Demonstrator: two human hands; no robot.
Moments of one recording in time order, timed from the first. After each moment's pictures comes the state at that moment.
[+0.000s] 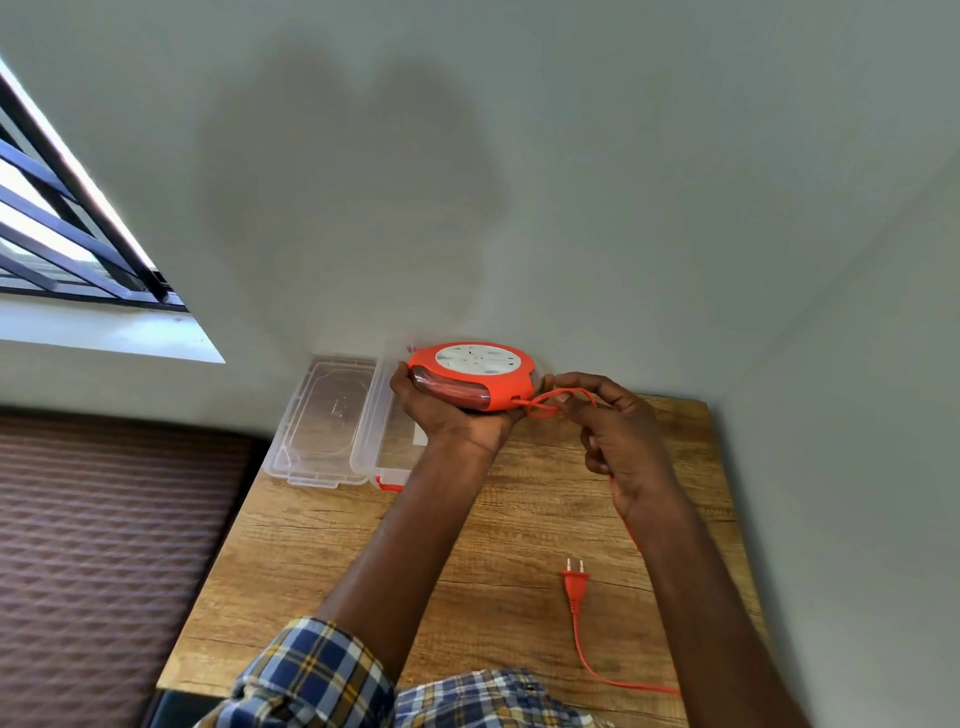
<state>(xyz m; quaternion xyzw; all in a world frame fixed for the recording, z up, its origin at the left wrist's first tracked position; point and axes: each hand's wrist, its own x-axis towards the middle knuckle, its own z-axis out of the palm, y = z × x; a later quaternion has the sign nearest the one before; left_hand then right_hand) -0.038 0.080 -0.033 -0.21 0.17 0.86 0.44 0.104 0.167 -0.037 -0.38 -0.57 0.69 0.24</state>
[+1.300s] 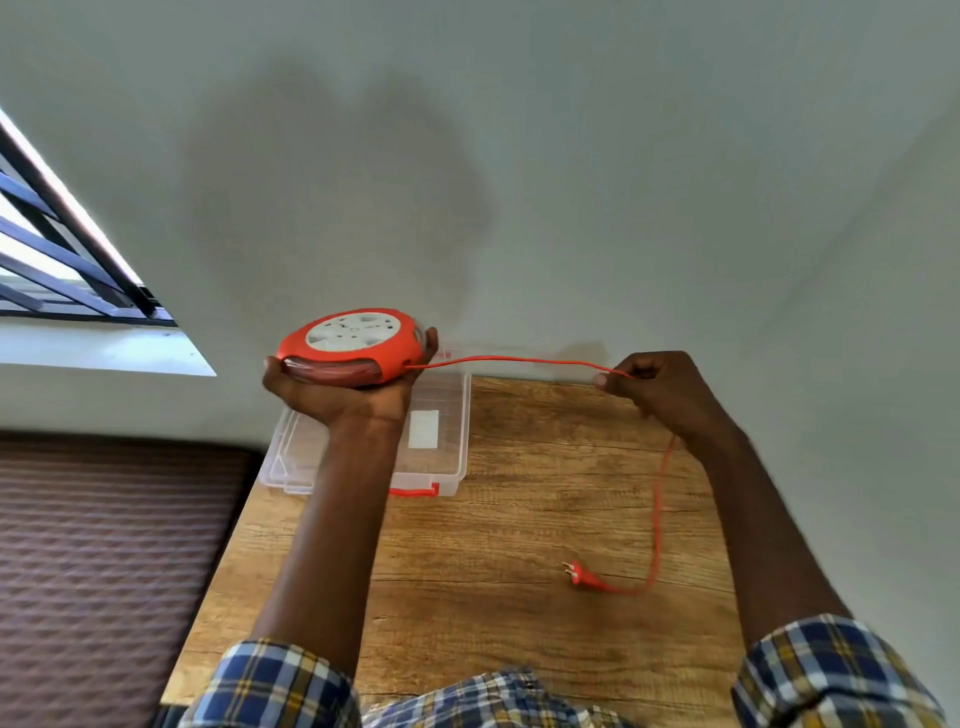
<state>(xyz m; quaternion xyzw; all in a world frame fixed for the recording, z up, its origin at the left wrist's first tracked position) -0.106 0.032 -0.028 -0.12 0.14 0.93 0.30 0.128 0.252 -0.025 -0.37 -0.77 0.48 0.18</state>
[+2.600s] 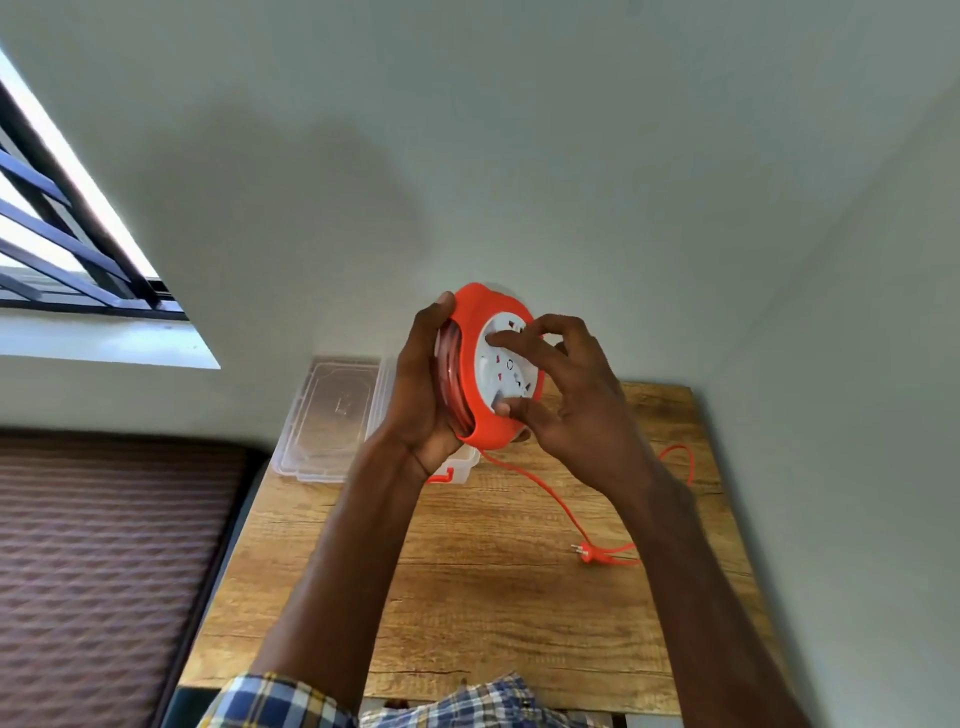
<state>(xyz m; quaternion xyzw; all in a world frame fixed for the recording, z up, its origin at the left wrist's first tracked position) -0.052 0.002 -0.001 0.15 0.35 0.76 0.53 0.096 0.103 0.023 -0.20 -0.91 0.29 0.24</state>
